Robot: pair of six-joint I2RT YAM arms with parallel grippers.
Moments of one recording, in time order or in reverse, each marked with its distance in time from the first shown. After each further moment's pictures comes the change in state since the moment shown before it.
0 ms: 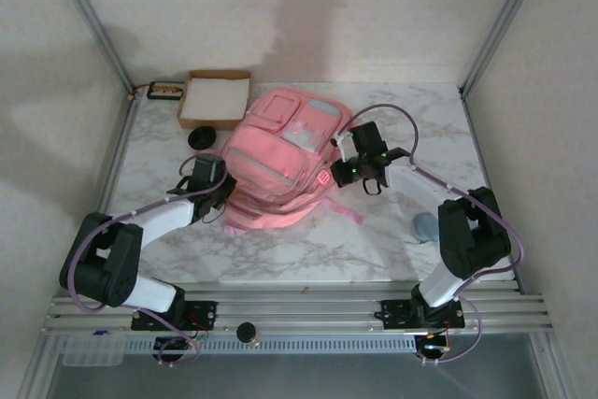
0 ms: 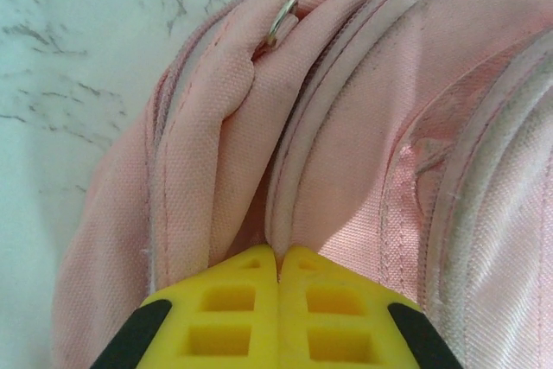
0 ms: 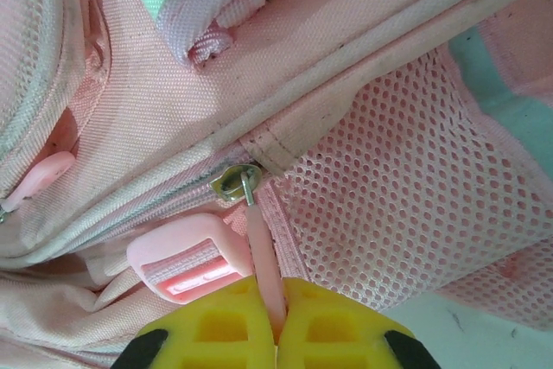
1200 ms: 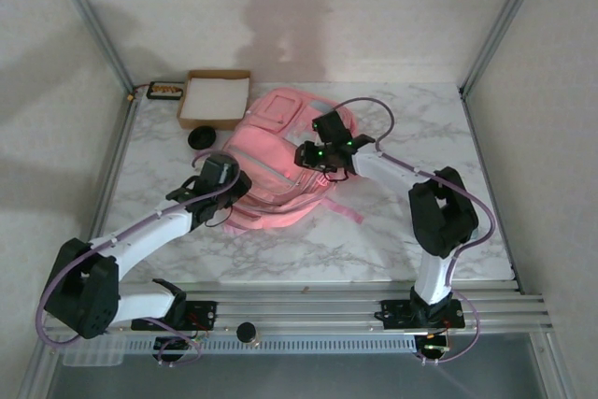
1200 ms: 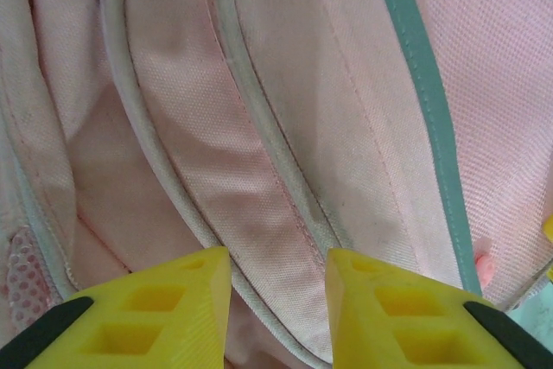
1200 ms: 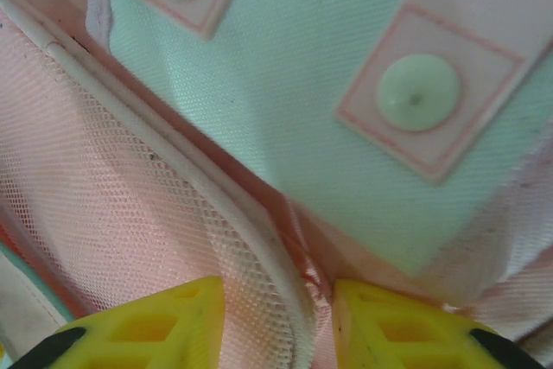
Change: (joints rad) left arm -0.182 -0.173 0.077 -0.232 -0.040 0.120; right arm 0.166 0.219 0.265 0.008 0.052 0.652
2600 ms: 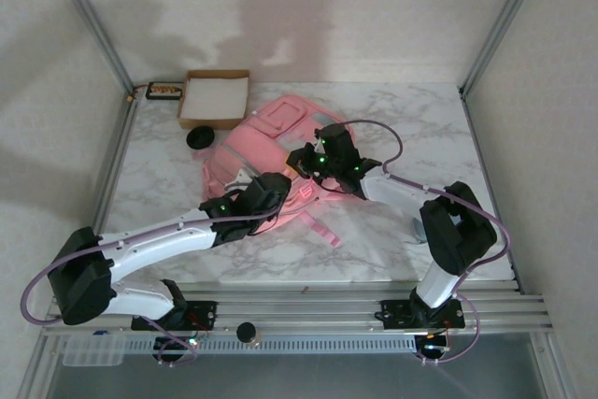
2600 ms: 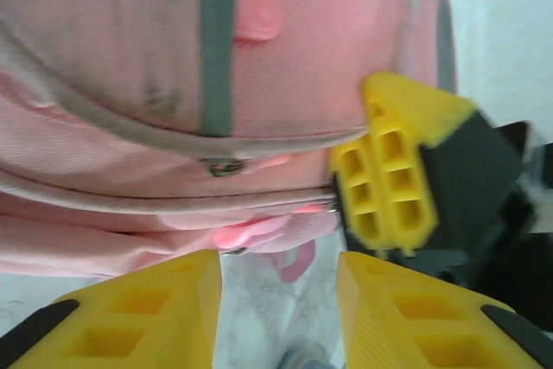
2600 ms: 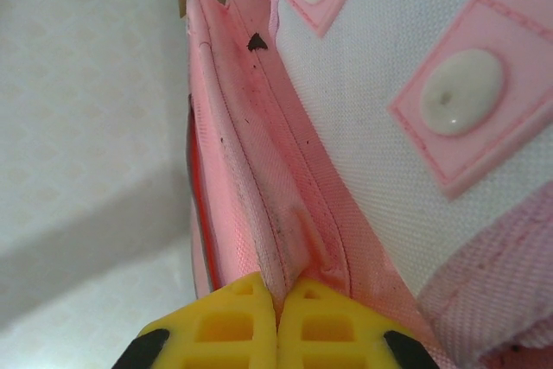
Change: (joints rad) left arm -0.438 0.048 0.156 -0.005 -0.317 -0.699; right arm 0.043 -0.161 -0.288 0.488 -0.214 0.487
